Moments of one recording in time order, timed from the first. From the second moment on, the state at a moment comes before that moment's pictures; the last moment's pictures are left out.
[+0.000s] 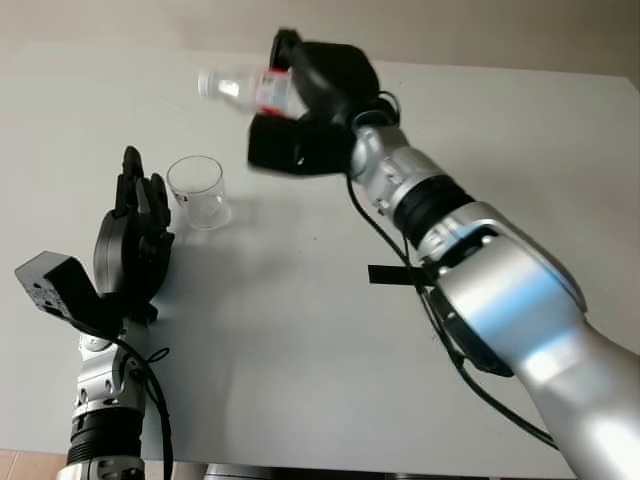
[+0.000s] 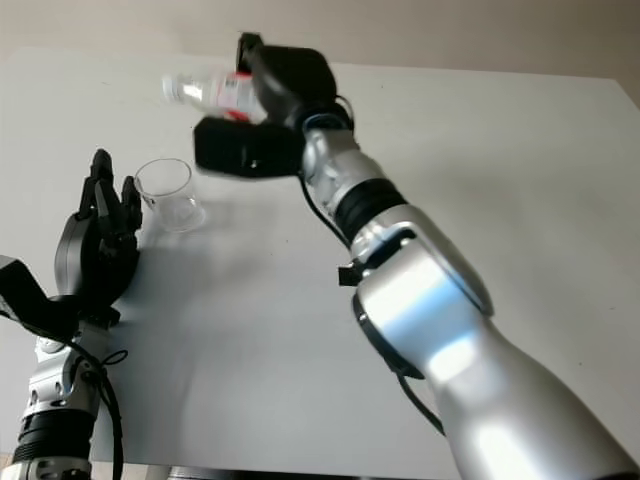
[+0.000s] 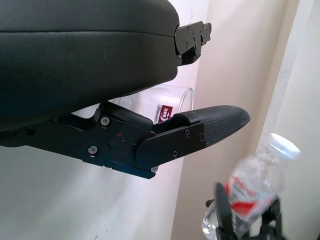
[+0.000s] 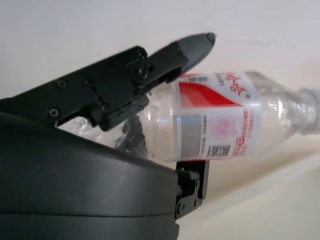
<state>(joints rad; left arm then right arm) -0.34 0.21 0.31 0.36 -0.35 -0.16 -0.29 -1.35 -0.10 0.26 1.31 -0.40 -0.13 -0.27</state>
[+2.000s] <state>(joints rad) -0.35 0.21 0.32 0.37 -0.37 -0.12 -0.31 -0.27 -0.05 -0.13 0.16 0.25 -0.02 0.27</state>
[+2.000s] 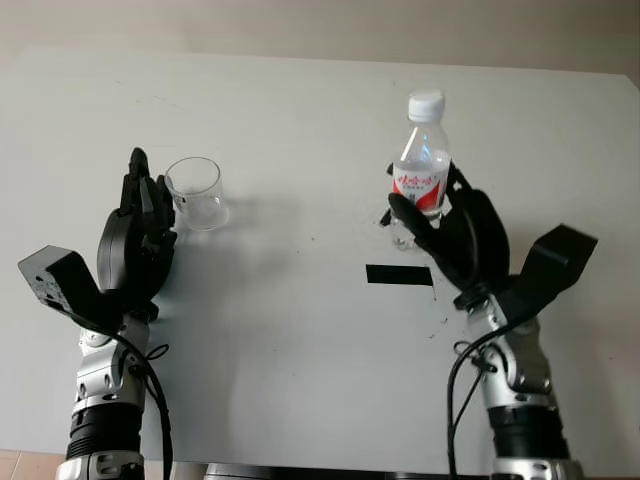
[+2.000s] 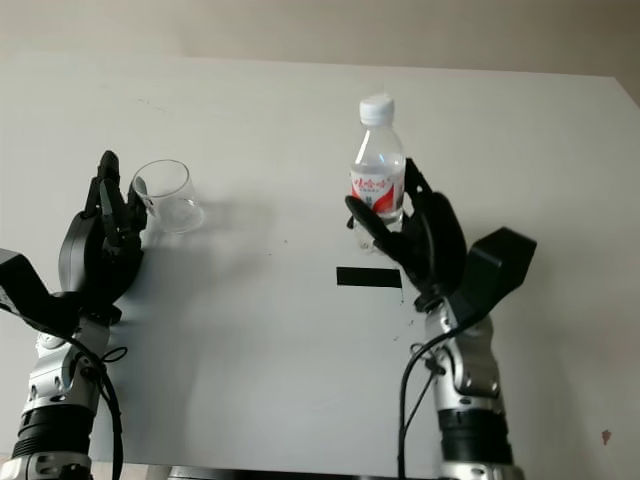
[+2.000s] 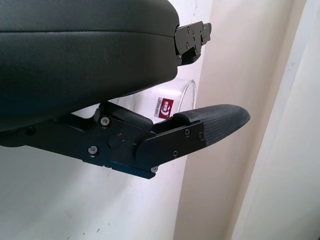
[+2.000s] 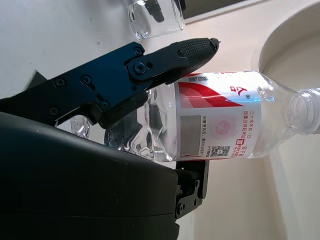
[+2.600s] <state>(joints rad) -0.35 0.23 0.33 0.37 -0.38 -0.11 -0.32 -0.22 0.04 -0.11 0.25 0.20 -0.20 0.18</state>
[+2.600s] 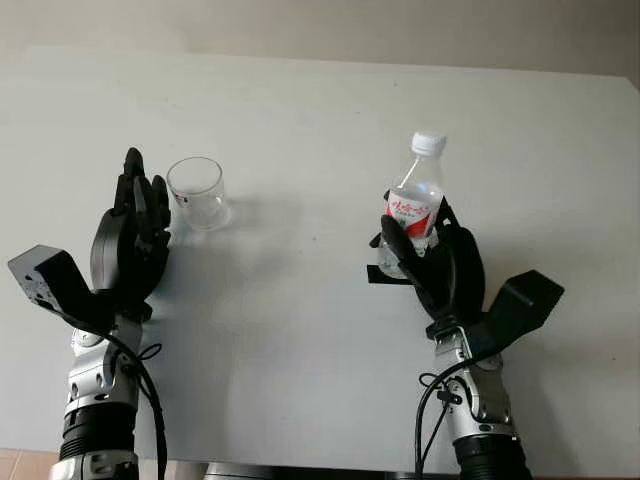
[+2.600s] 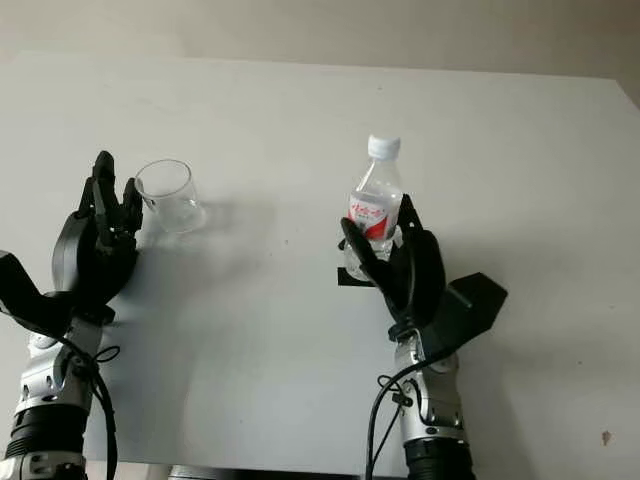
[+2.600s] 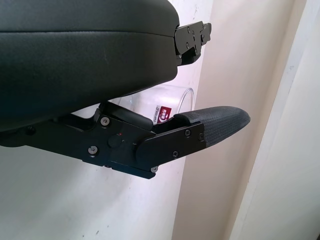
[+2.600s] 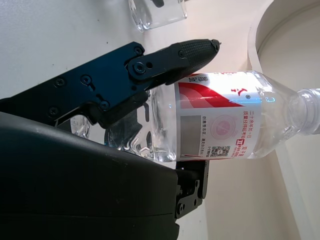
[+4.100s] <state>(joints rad) -0.36 0.25 0.33 0.38 -0.38 -0.11 -0.34 -0.23 -0.06 -0.02 0.35 0.01 -0.36 0.17</state>
